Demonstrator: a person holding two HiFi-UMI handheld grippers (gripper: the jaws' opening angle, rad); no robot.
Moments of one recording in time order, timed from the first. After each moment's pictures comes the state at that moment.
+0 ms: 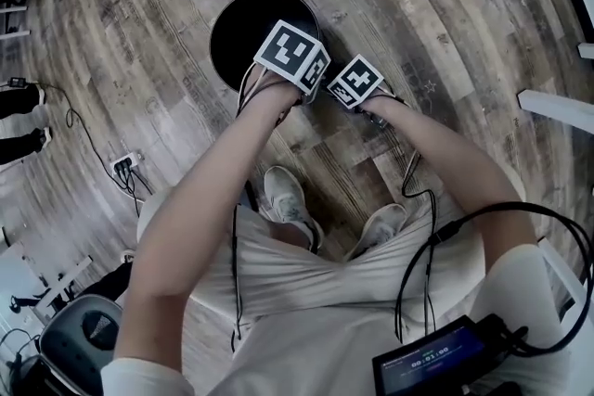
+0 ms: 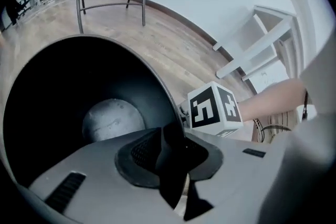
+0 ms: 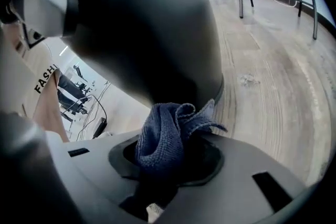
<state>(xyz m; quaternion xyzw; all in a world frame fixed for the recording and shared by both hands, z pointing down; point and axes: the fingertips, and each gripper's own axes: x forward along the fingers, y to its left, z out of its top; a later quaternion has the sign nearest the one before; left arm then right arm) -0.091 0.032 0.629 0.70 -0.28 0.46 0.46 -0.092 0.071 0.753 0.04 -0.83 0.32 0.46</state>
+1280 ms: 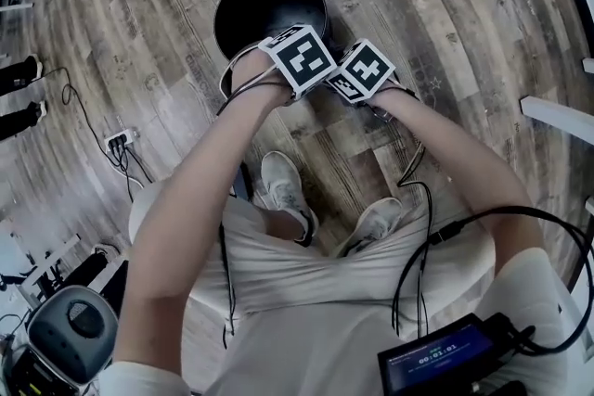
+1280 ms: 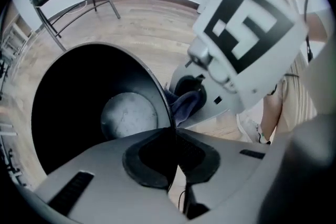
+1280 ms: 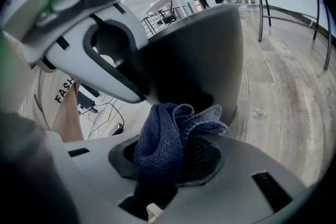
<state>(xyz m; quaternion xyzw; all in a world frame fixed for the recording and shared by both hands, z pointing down) -0.129 0.081 0.626 0.69 -0.18 0.61 0.34 -0.125 0.081 0.666 -0.01 -0.86 0.28 0.43</state>
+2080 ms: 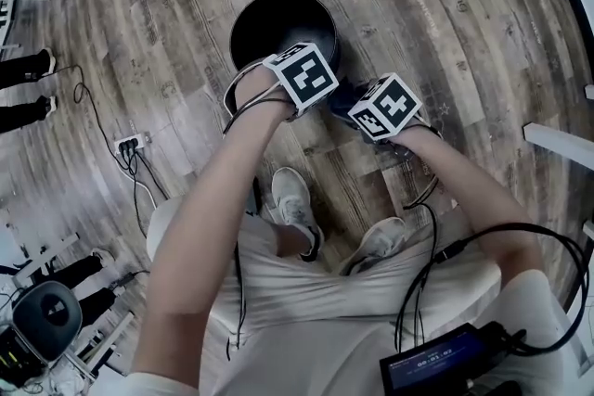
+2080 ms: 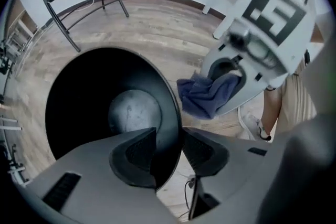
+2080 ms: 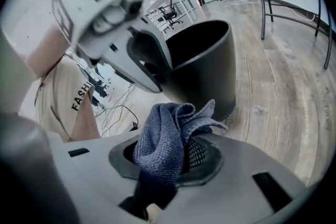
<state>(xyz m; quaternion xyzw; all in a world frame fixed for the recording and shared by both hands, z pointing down) -0.172 0.078 0.608 0.68 -0.21 0.62 0.33 -0.115 0.108 0.620 -0.03 -0.84 0.31 0.45</state>
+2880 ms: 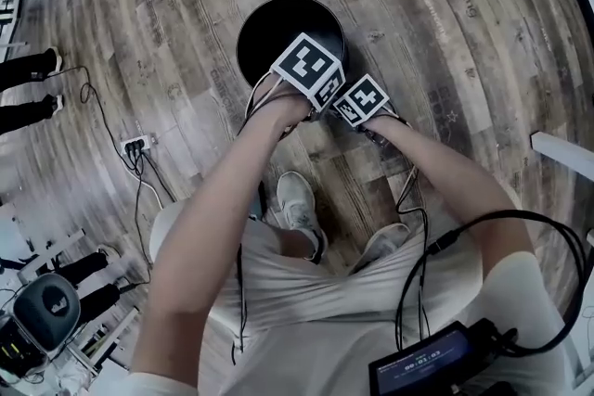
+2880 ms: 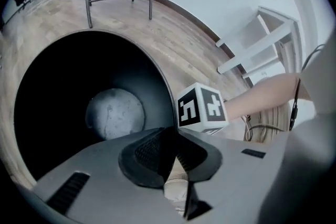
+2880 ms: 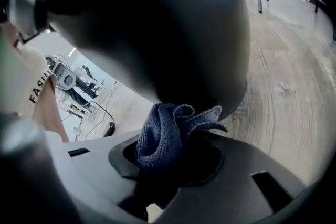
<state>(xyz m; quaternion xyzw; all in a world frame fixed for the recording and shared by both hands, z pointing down) -0.138 0.055 0.613 0.68 -0.26 0.48 0.48 -0.152 0.099 0.751 -0.01 -0.82 0.33 0.46</state>
